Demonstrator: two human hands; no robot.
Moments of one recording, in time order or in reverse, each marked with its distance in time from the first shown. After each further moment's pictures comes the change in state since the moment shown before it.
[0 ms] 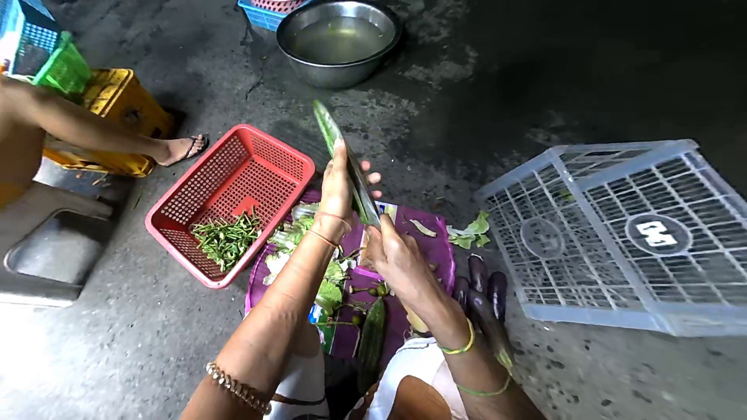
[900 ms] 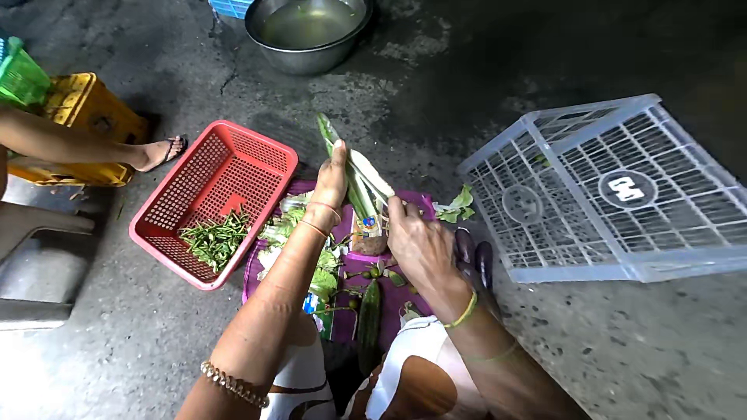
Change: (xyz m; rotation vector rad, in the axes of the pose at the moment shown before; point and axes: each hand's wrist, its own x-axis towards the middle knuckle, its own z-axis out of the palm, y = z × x) left_hand 0.008 -0.015 0.011 0.318 -0.023 -0.100; right_hand -0.009 0.026 -0.013 -0.577 0.113 0.143
